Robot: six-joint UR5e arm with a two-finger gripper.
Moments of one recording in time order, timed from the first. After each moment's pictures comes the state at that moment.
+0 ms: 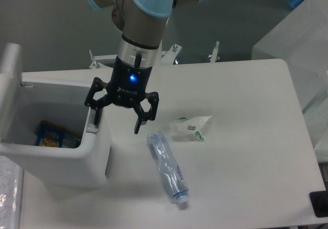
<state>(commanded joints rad) 2.37 -1.69 -1.66 -0.89 1.08 0.27</state>
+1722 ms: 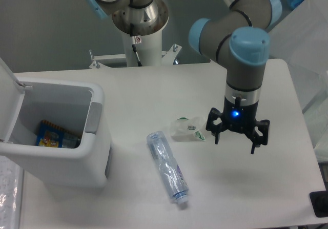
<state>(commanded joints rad) 2.64 -1.99 -1.55 -0.87 1.45 1.14</state>
